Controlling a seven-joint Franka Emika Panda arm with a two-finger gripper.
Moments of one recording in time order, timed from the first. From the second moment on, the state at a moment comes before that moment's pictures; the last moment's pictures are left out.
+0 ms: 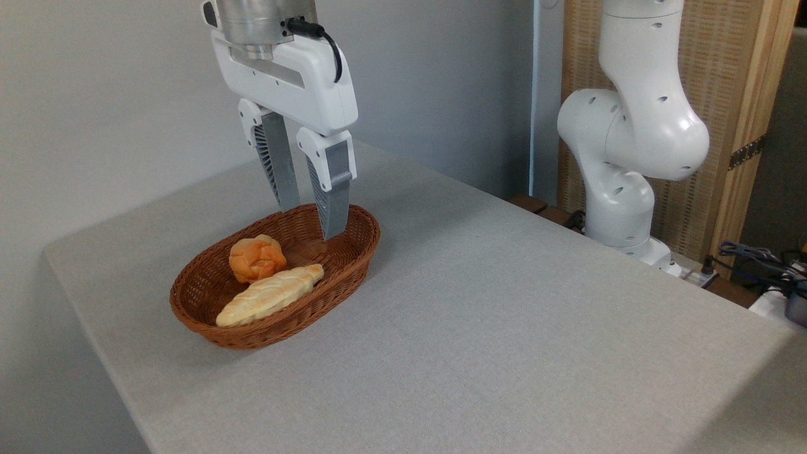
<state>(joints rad) -0.06 0.00 -0.01 -1.58 -0.03 1.62 0.69</state>
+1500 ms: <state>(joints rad) -0.14 0.04 -0.04 -1.65 -0.10 1.77 0.60</state>
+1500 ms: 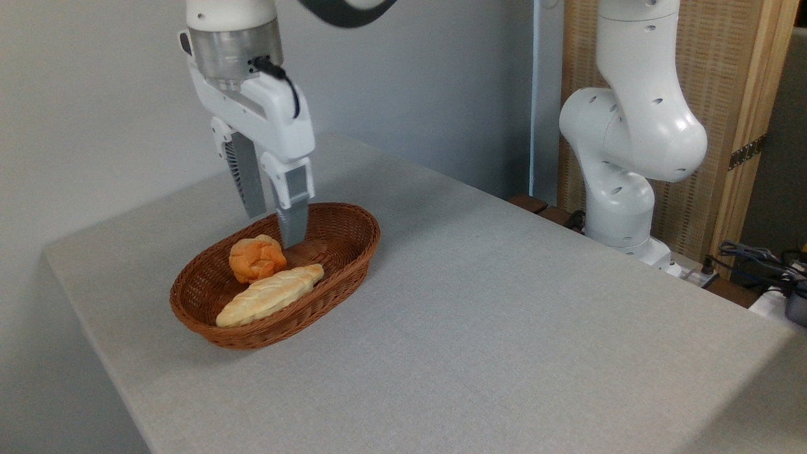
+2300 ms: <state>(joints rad) -0.26 0.07 -0.14 -1.92 -0.17 2.11 0.60</state>
